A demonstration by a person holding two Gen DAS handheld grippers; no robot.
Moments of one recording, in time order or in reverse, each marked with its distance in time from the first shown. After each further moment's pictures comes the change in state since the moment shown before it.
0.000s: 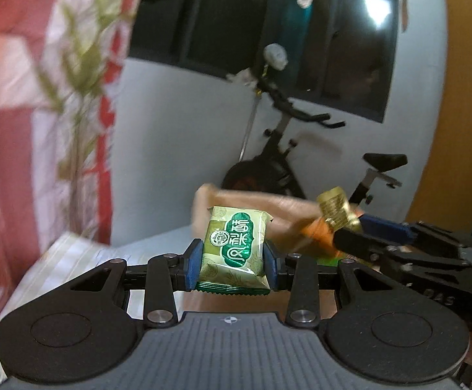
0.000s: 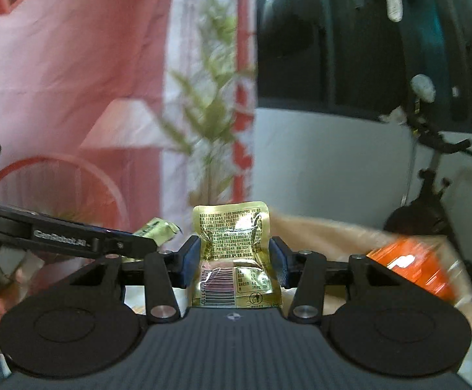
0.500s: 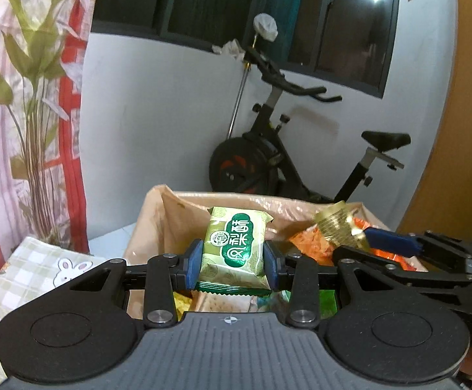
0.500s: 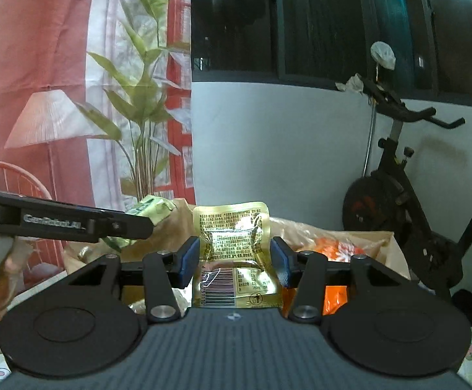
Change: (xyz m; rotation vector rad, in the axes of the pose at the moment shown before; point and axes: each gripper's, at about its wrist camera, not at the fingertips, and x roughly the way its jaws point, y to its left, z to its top) left arm 0.100 -0.028 0.016 0.011 0.121 -0.023; right arm 0.039 -0.088 0.006 0.070 0.120 -0.119
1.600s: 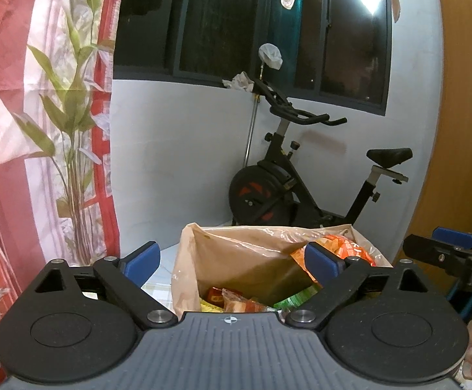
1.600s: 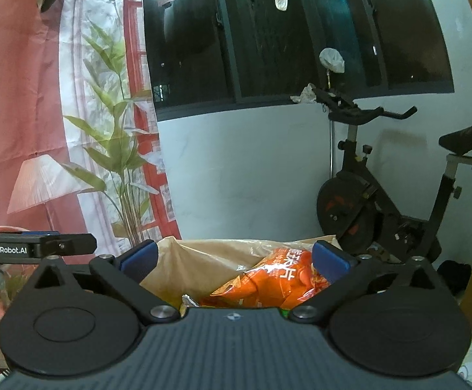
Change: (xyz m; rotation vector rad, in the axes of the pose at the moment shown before) left arm -0.102 -0.010 0.017 0.064 -0.106 0.088; right arm -0.098 -0.006 0.029 0.174 -0.083 -0.101
